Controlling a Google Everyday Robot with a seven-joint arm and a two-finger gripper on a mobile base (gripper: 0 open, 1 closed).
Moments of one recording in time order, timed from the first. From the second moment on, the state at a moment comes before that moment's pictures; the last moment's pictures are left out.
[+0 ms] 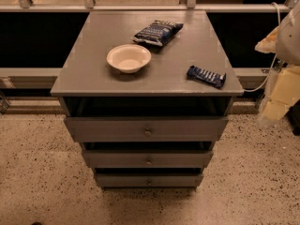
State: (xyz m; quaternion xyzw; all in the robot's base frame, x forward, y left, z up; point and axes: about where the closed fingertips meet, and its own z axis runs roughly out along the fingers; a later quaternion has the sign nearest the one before) arm 0.438 -0.217 0.976 -0.60 0.78 -0.03 0.16
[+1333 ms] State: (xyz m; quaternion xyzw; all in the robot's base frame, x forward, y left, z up) arm 0.407 -0.192 0.934 -0.63 0.75 -0.03 0.22
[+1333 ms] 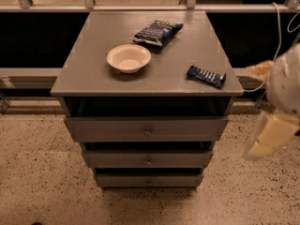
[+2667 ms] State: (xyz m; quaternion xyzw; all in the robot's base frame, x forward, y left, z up) arm 0.428 -0.146 0.811 -0.64 0.72 -0.03 0.26
